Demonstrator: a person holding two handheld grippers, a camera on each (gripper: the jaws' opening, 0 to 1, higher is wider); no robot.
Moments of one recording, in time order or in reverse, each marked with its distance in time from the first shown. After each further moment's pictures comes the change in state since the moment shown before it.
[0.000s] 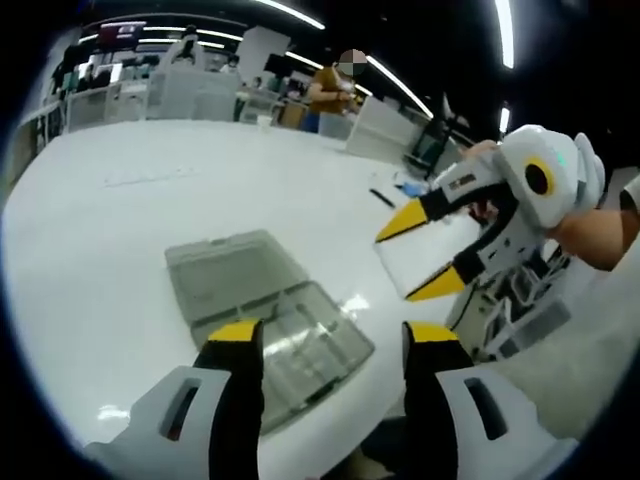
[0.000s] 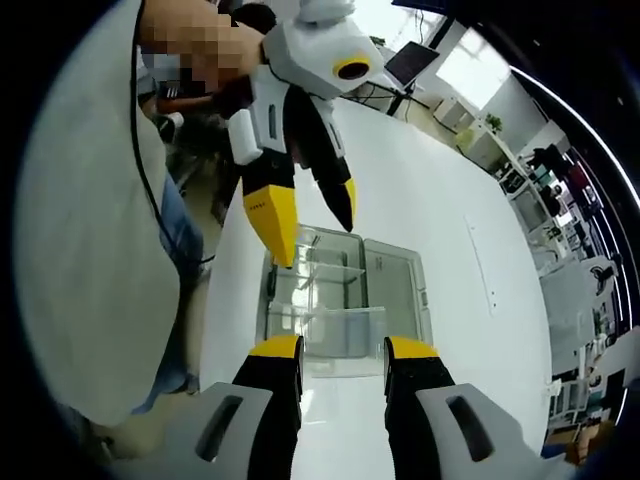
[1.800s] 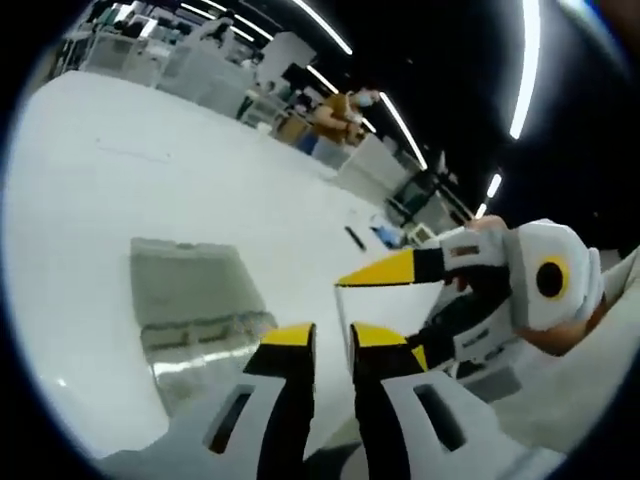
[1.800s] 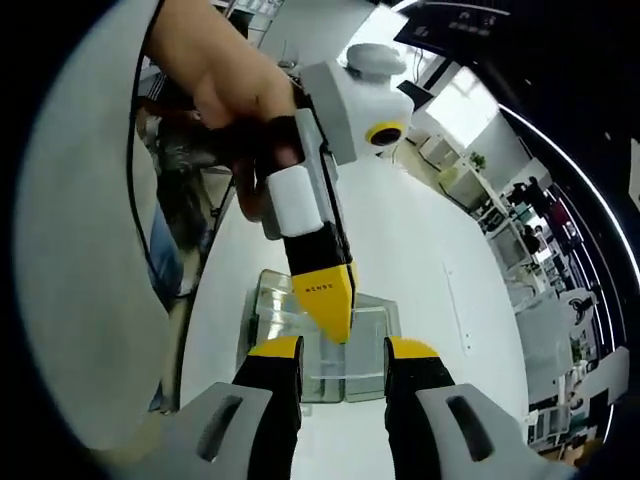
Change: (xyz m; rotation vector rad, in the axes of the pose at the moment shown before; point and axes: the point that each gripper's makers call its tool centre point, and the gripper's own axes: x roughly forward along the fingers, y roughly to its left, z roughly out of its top) left arm 0.007 -0.025 0.034 -0.264 -0.095 -0.144; right arm -0.002 -0.011 0.046 -0.070 -0.131 -0.105
